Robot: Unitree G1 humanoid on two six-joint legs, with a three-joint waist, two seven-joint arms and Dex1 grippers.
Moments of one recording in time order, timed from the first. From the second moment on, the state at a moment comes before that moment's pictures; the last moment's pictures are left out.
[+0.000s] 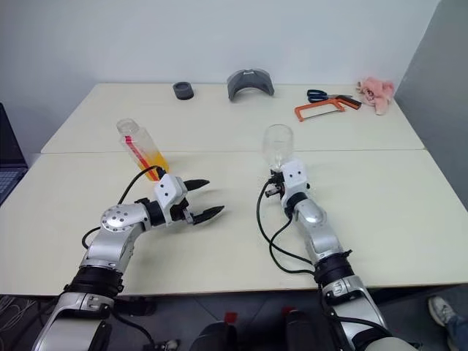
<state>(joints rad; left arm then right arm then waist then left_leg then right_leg) -0.43 0.53 -0.02 0.35 -0.16 -0.06 -0.94 -0.61 -0.06 0.15 0.54 0.09 -0.07 0.21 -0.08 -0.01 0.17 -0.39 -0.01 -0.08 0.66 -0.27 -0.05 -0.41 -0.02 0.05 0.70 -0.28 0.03</state>
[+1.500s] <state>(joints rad) -0.18 0.45 0.23 0.05 -0.28 0.20 -0.53 -0.27 -0.27 0.24 -0.13 0.10 0.24 0.68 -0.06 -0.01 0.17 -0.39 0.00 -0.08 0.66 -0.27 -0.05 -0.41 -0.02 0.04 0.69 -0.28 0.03</state>
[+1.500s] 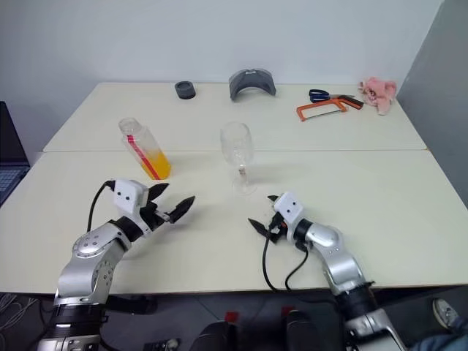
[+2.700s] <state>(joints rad) -0.69 0.49 0.24 0.74 -0.18 -0.02 -0.42 -0.33 -0.36 0.28 -0.55 0.21 0.56 0.67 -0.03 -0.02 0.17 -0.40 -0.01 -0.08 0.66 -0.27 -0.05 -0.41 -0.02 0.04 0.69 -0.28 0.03</state>
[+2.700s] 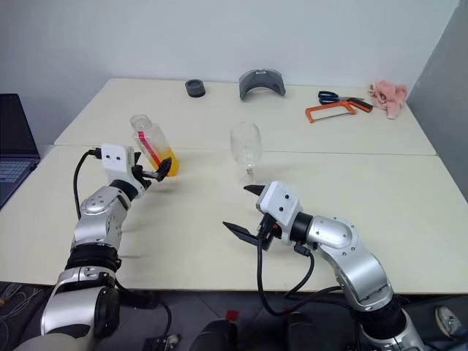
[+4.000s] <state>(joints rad) -0.99 0.56 -0.11 0.83 0.23 -0.59 -0.44 -0.40 -0.33 0.08 -0.54 0.30 0.60 0.49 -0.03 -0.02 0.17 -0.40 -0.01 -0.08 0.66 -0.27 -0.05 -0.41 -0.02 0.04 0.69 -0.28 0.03</state>
